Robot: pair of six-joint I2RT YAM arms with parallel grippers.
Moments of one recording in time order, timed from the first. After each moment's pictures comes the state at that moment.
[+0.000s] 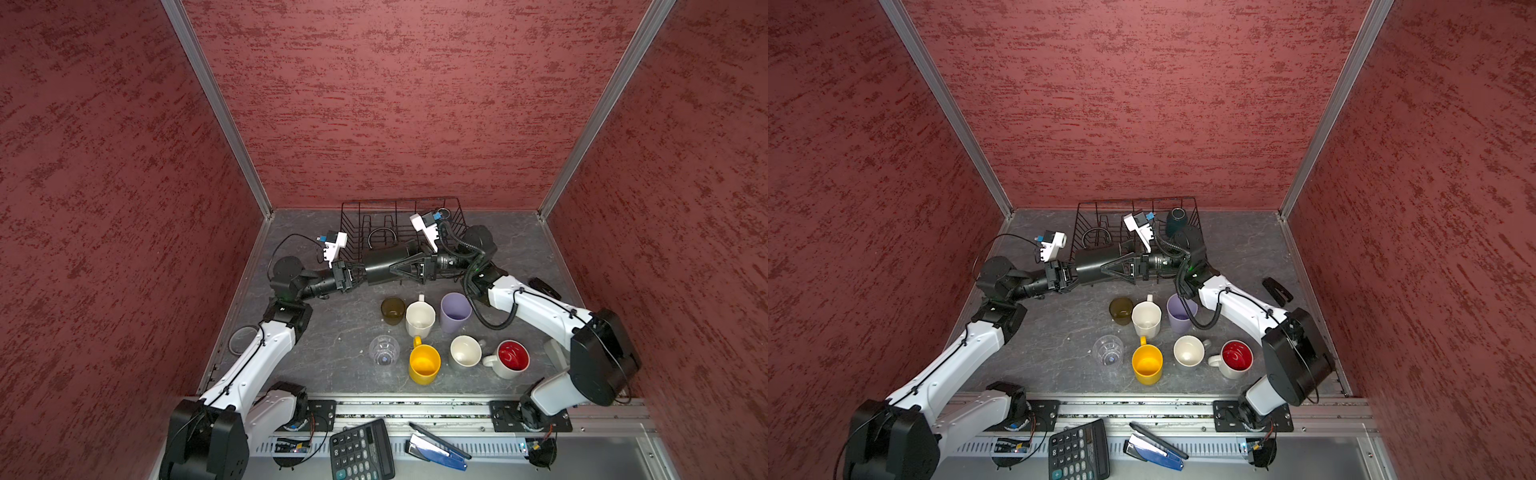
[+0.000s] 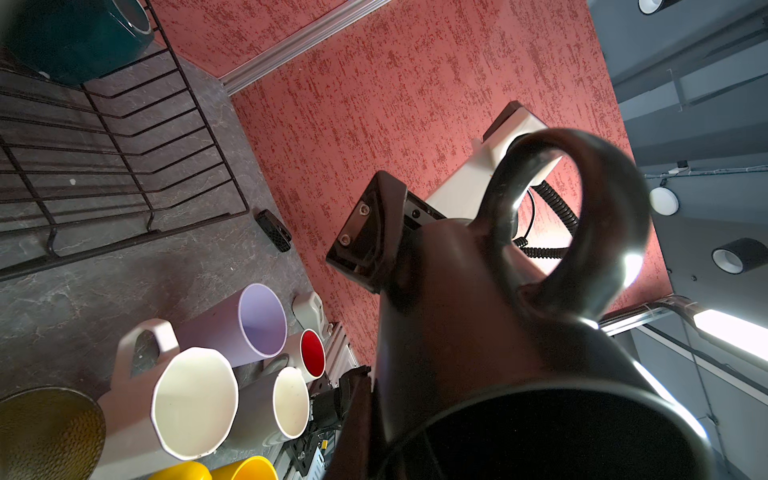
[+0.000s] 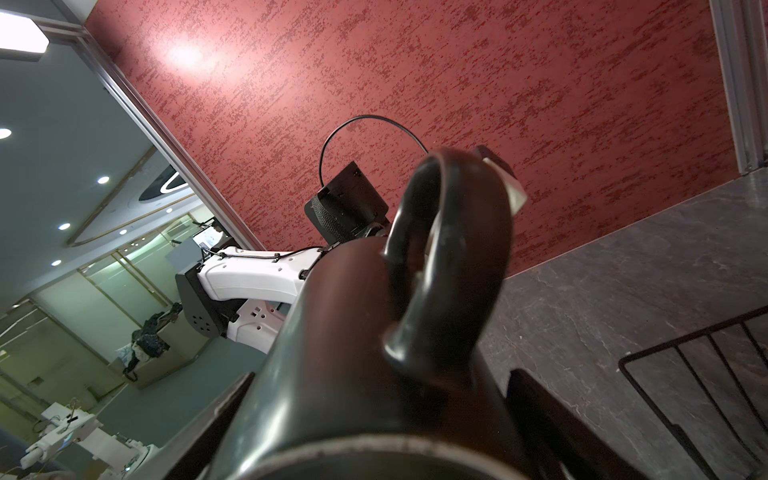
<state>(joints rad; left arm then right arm) -0.20 1.04 0.63 0.54 1.07 -1.24 0.62 1.54 1.09 0.68 -1.05 0.75</state>
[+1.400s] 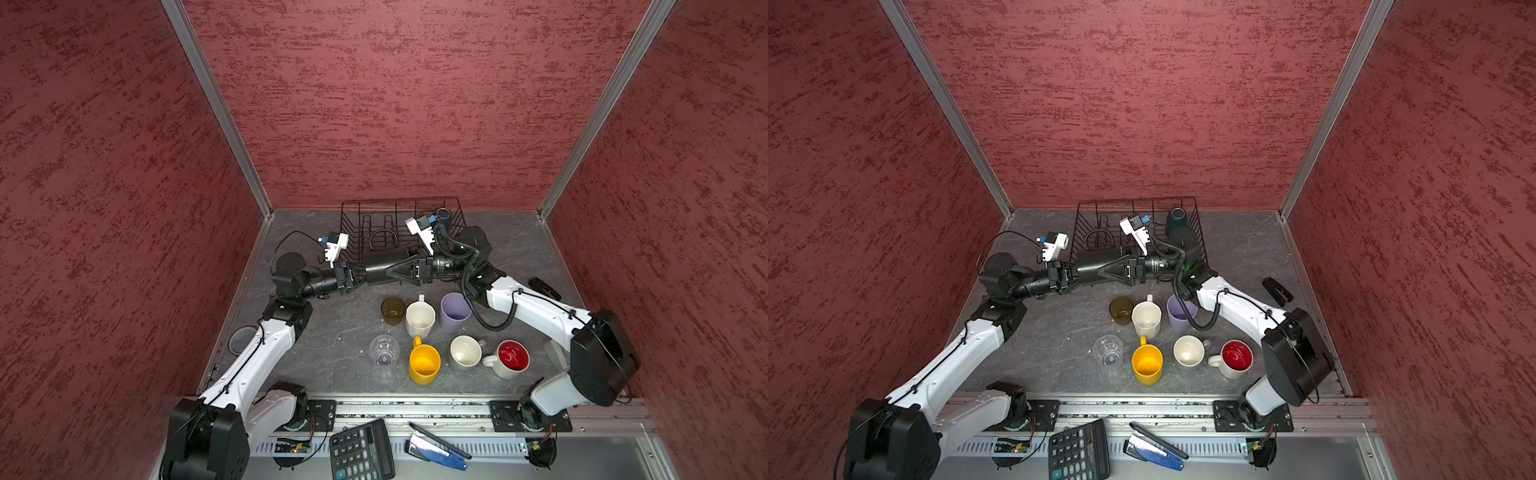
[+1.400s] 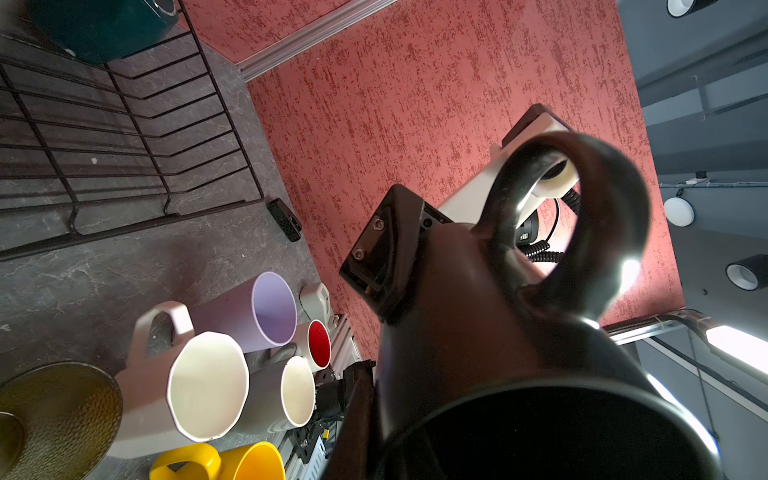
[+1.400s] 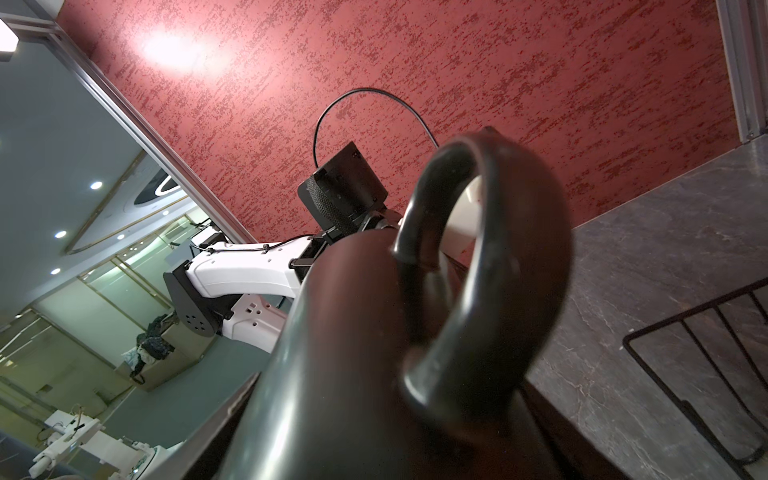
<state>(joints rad) -0.19 1.04 0.65 0.41 1.08 -1.19 0.63 1.54 1.09 0.60 -1.03 0.73</state>
